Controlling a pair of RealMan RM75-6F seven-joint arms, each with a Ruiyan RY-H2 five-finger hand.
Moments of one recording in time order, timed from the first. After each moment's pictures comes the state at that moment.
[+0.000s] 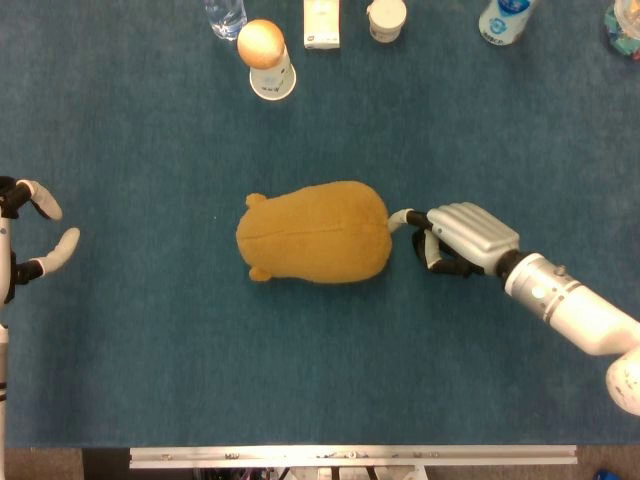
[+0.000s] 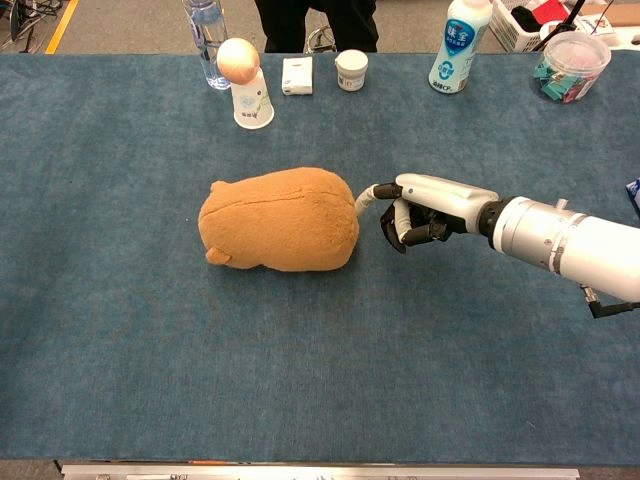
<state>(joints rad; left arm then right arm) -0.14 -1.24 -0.13 -1.83 1.42 1.51 0.09 0.70 -1.45 0.09 -1.63 -1.23 0.67 0.11</state>
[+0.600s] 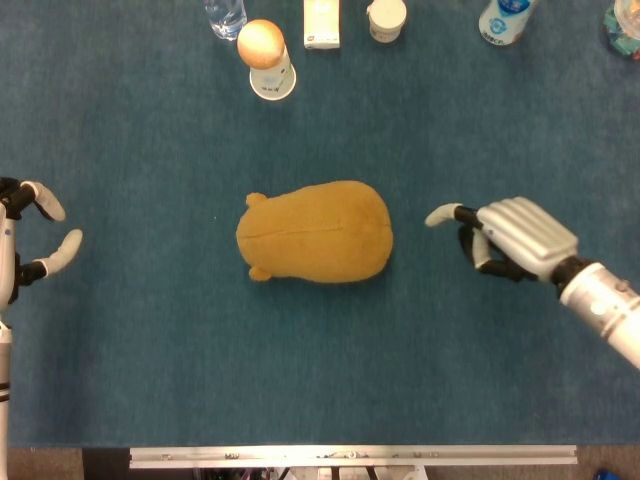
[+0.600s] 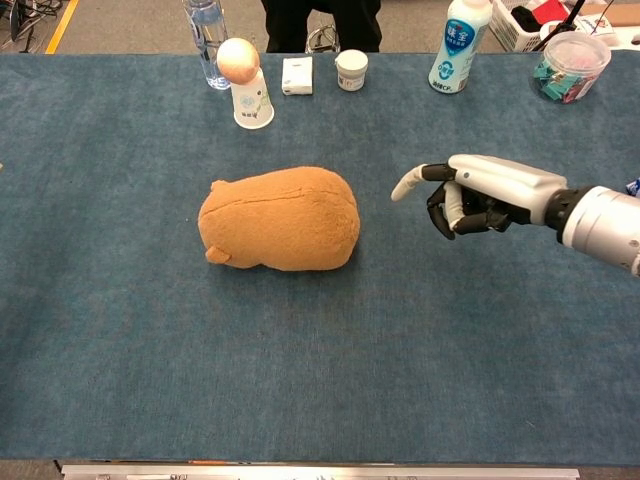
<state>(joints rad) -0.14 -1.25 -0.13 -1.83 1.41 1.51 0.11 0.61 -1.26 0.02 -1.79 -1.34 0.84 0.07</state>
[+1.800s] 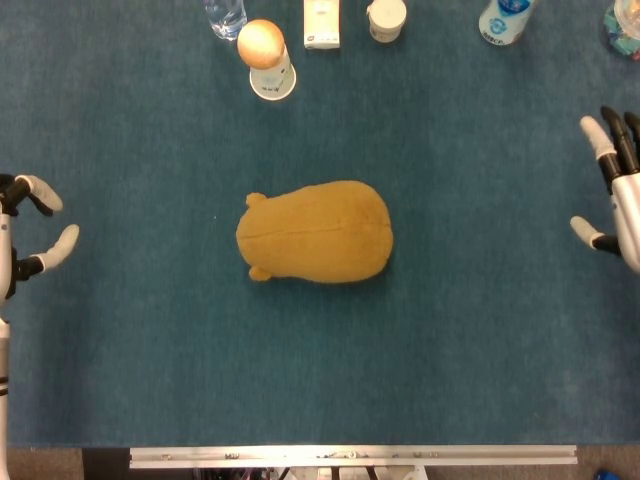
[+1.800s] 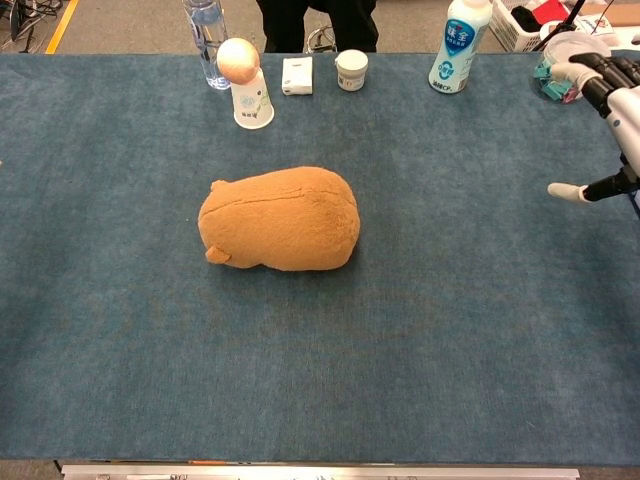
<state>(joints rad) -0.15 -1.25 -0.14 -1.81 1.39 1.50 0.09 0.31 -1.40 0.06 -1.69 -1.34 1.45 -0.49</state>
